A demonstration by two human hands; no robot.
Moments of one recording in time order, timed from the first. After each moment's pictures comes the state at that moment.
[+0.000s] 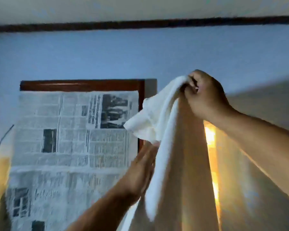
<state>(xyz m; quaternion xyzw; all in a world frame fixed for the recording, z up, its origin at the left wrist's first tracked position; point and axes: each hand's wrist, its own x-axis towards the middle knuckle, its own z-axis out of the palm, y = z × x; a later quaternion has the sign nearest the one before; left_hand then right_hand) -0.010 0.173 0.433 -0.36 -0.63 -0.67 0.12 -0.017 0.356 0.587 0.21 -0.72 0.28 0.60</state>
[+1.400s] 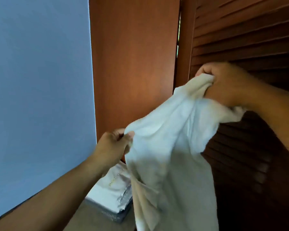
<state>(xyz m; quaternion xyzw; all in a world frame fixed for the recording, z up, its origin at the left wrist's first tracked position) 0.258 0.993 0.324 -0.53 -0.61 -0.57 -0.15 0.525 1.089 0.484 -0.35 -0.86 -0.01 0.38</state>
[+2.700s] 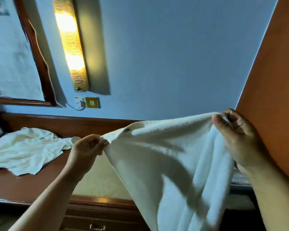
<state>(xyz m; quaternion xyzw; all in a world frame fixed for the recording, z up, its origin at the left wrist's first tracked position) 0.364 0.766 0.136 -0.04 -0.78 -0.58 0.24 0.390 1.141 0.227 0.17 -0.72 0.63 0.24</state>
